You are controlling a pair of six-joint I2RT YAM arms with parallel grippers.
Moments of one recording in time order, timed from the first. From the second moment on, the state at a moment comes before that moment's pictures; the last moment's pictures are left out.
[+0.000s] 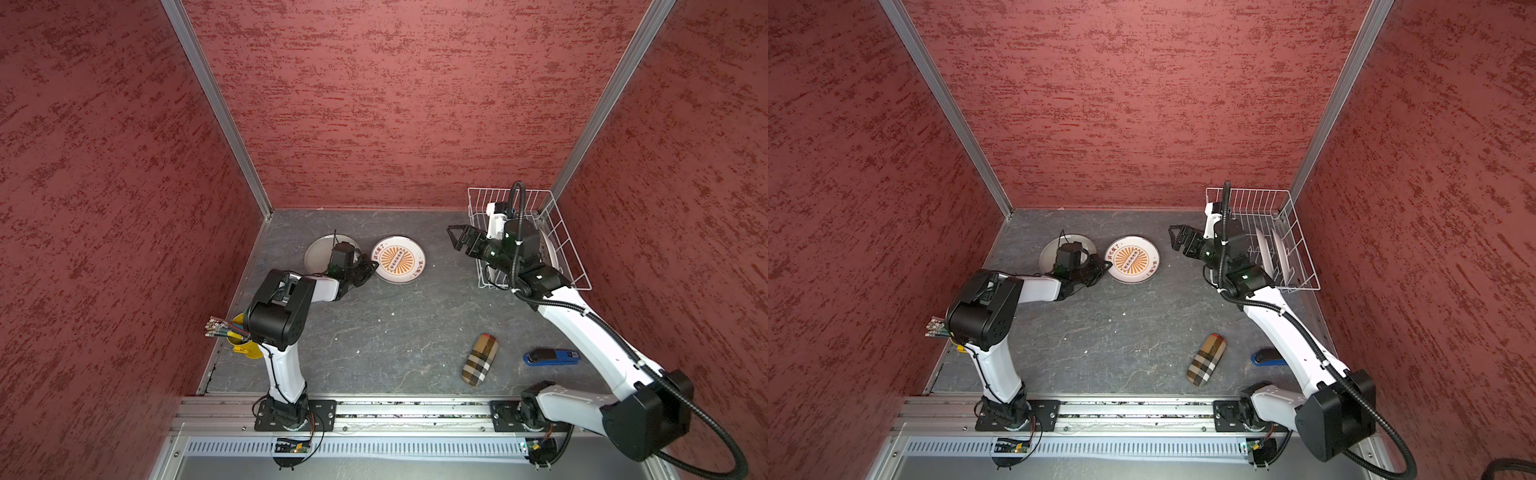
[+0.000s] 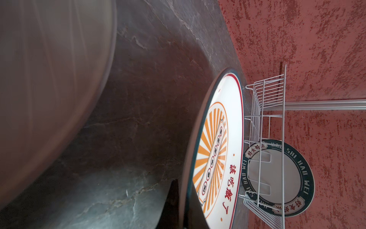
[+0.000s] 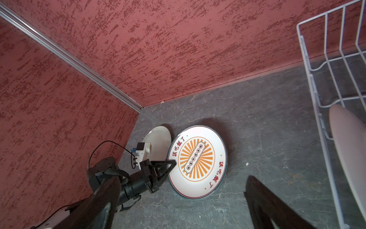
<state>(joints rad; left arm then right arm) -0.29 1.89 0.89 0.41 0.35 -1.04 0.37 1.23 1.08 -0.17 -0.16 0.63</state>
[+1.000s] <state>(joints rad) -0.32 2.01 0.95 0.46 0.29 -1.12 0.35 1.20 1.08 -0.22 -0.14 0.61</state>
